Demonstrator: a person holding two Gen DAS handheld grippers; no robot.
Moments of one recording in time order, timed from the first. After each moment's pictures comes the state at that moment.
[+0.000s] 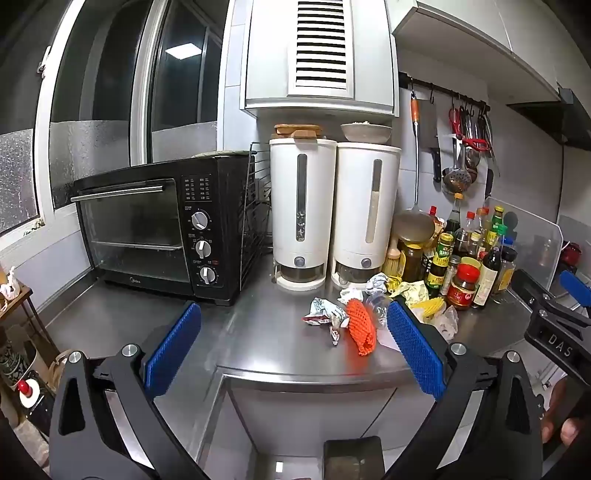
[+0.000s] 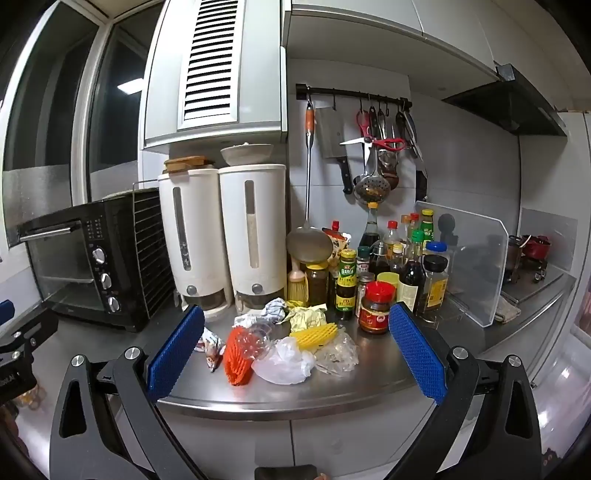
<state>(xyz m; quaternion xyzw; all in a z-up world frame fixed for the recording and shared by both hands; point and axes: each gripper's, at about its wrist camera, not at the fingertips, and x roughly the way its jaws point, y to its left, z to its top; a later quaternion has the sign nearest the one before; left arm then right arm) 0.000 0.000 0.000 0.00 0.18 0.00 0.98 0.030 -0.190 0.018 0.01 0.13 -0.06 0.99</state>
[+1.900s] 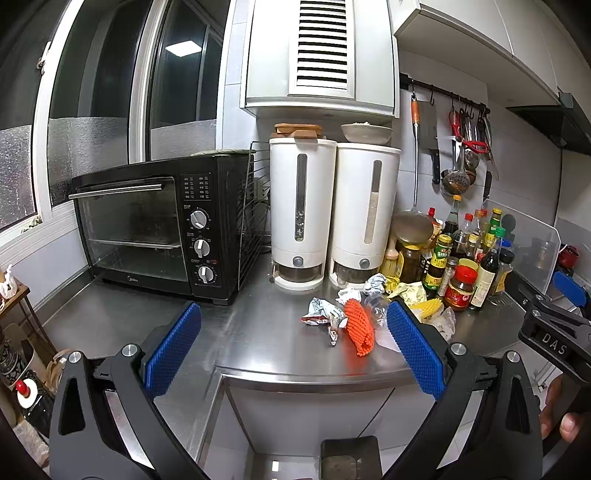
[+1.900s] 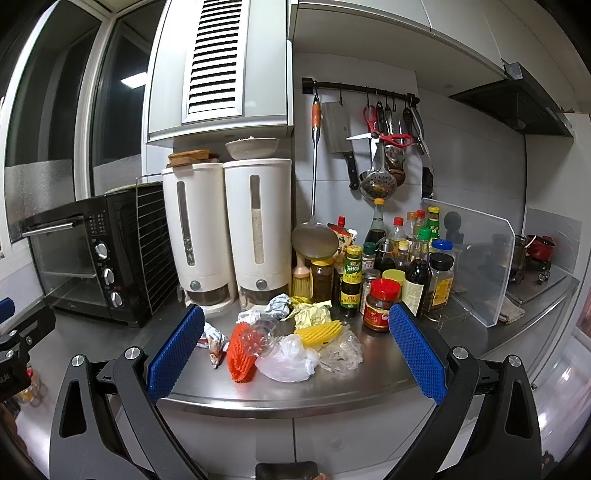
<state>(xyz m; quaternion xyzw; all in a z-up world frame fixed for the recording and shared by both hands) -0.004 0.000 0.002 -0.01 0.18 0.00 0.98 0.032 -0.182 0.023 0.01 0.13 -0.05 0.99</state>
